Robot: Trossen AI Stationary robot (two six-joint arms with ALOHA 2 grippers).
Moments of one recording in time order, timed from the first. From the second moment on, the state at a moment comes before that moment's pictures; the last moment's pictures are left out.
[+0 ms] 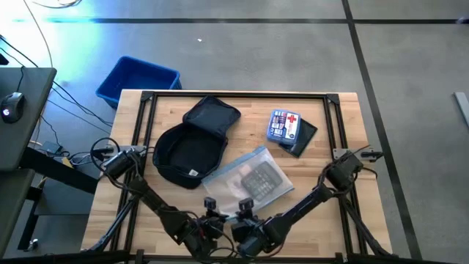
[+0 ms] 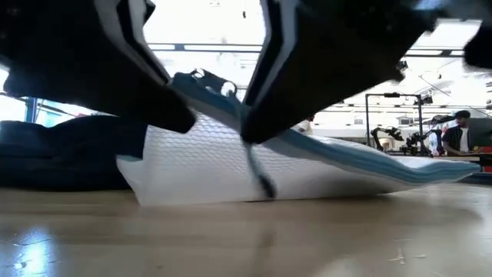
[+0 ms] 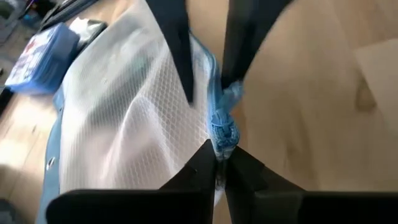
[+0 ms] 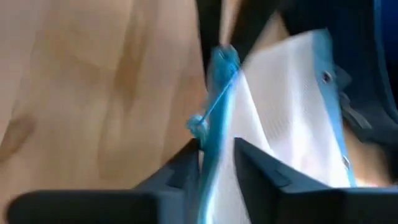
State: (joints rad) left arm -0.77 2.05 1.27 -0.26 -0.89 -0.36; right arm 0.67 2.31 1.88 -0.88 0.67 0.28
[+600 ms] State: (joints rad) left arm -0.75 2.05 1.27 -0.27 -0.95 -0.46; right arm 0.74 2.32 1.83 -0.80 0.80 0.67
